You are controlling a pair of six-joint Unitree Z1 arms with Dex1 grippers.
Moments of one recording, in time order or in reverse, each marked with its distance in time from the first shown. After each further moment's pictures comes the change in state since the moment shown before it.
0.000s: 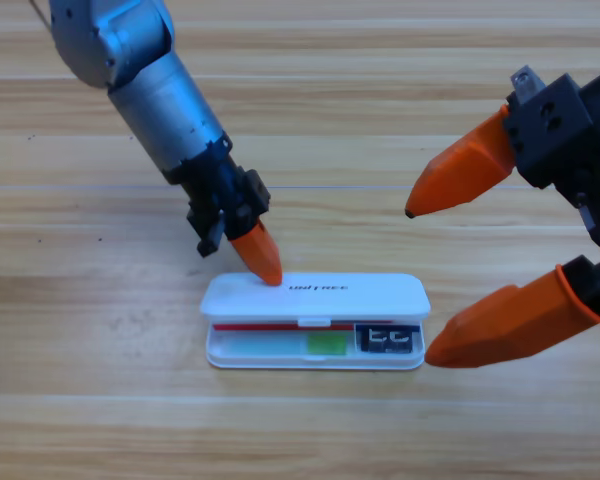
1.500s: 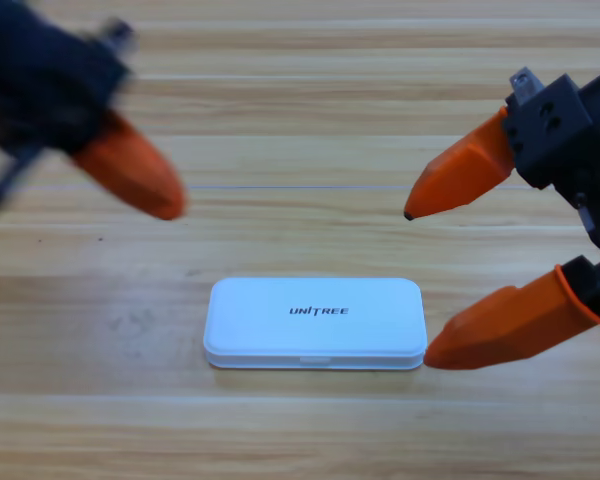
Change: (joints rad) arm 0 -0.164 -0.718 0.197 0.097 0.088 -0.129; arm 1 0.000 0.000 0.000 -0.001 0.008 0.008
